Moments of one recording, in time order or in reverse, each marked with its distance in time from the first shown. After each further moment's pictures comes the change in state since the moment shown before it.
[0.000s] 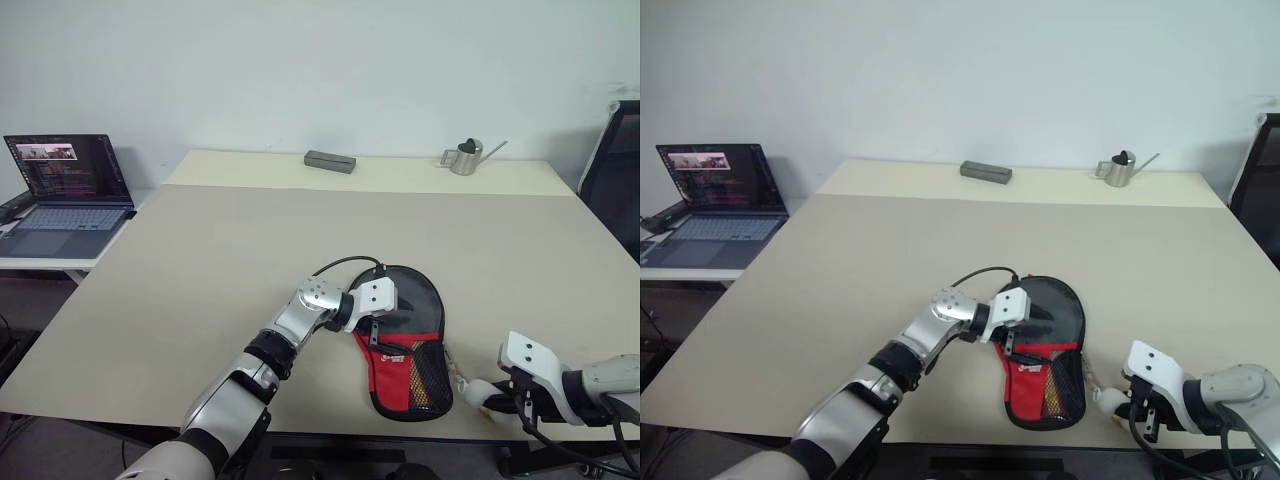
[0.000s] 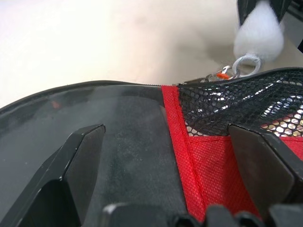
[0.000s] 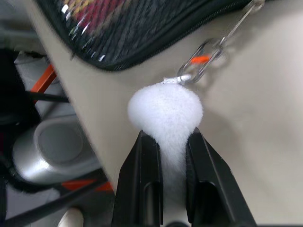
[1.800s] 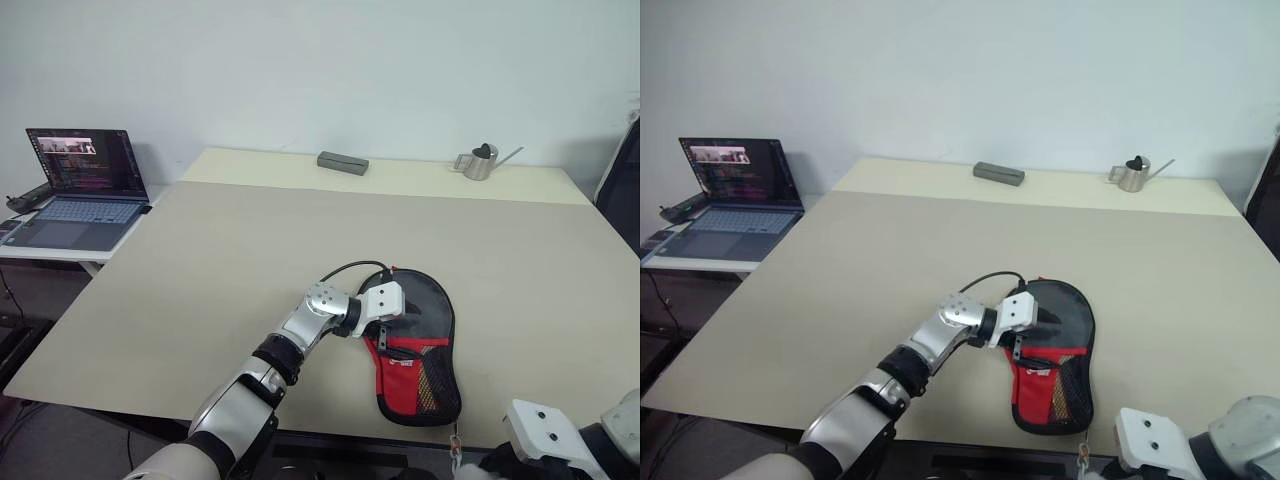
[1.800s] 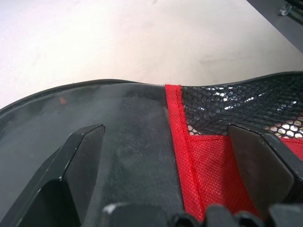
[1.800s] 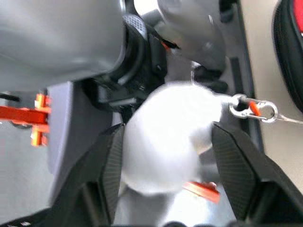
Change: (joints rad) left arm 0.014 -0.041 -0.006 0.018 0.004 -0.008 0.033; right arm 0.346 -0.094 -0.268 -0.359 0.158 -0.052 0.305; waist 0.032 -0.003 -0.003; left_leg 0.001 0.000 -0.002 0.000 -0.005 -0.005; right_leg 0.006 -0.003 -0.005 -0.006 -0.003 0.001
